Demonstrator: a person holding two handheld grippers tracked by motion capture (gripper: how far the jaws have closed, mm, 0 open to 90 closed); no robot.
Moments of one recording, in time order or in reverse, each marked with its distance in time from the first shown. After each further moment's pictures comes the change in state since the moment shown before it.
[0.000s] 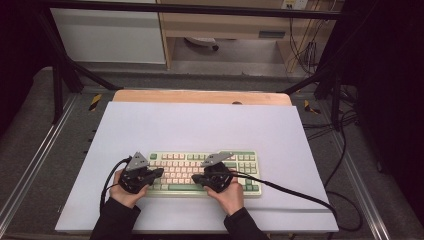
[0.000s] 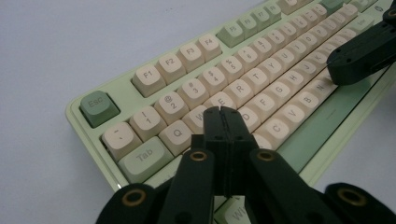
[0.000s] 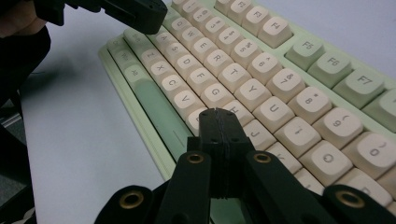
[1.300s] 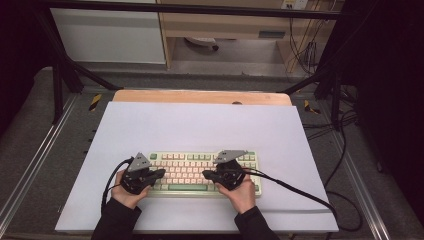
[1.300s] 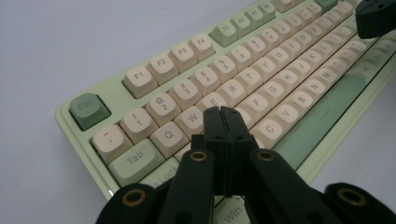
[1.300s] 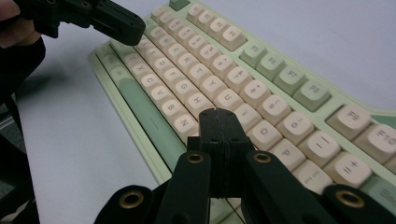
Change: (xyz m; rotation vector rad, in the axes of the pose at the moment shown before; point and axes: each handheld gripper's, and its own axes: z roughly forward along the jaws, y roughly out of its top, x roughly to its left) left arm -0.005 0.001 0.002 0.003 -0.006 0.014; right arm -0.013 -0.003 -0.036 -0.031 -0.052 0.009
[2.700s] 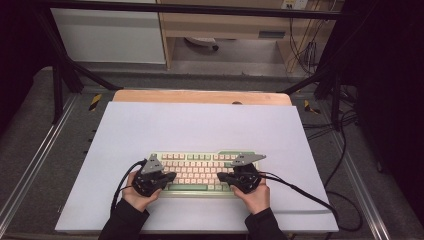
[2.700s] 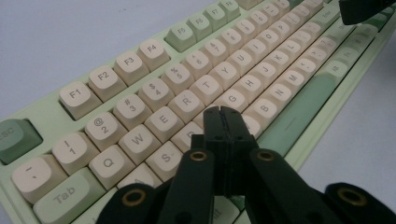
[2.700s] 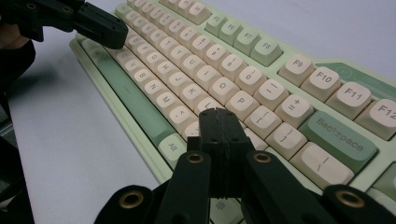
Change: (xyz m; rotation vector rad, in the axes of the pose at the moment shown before) left arm -0.023 0.007 0.019 0.025 -0.058 0.042; right arm -0.021 -0.028 -0.024 -0.015 -0.023 0.060
